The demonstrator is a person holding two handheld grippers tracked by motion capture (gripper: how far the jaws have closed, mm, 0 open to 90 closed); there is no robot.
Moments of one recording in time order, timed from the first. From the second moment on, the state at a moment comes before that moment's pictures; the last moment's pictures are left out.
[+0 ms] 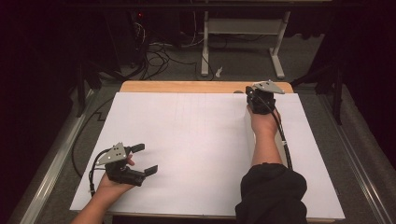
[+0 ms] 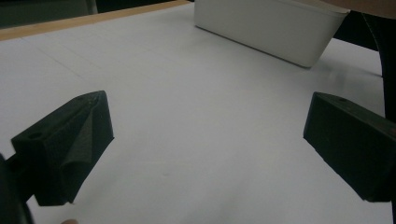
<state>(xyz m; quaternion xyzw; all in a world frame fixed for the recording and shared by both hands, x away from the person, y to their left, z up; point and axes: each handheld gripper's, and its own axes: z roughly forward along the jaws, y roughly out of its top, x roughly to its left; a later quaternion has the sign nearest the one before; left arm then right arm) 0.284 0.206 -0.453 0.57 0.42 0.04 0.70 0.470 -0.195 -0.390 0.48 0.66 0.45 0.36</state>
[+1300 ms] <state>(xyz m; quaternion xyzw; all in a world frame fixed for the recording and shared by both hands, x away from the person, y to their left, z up) 0.285 0.205 -0.454 0.57 0.43 0.04 0.70 0.450 -0.202 -0.378 0.48 0.65 0.46 0.36</state>
